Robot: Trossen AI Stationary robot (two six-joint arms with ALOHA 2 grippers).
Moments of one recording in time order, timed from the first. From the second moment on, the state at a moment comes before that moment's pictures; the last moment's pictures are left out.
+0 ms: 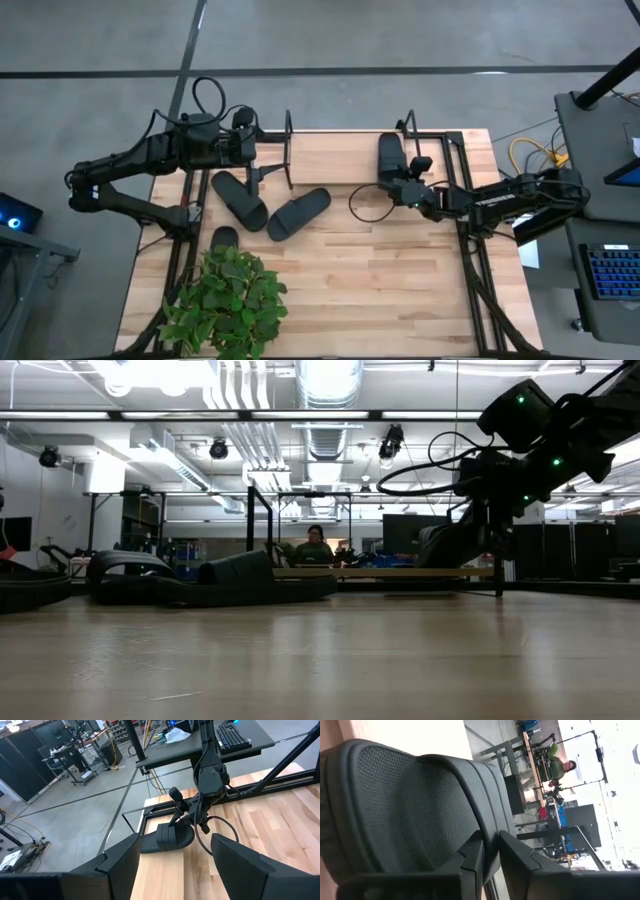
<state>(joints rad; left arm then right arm) 0.14 1.09 1.40 -0.53 -0.10 0.35 -0.14 1.21 0.32 0.27 0.98 -0.63</state>
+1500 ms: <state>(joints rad) 0.14 1.09 1.40 -0.54 -0.11 0.35 -0.06 1.13 0.34 0.12 0.99 -0.35</state>
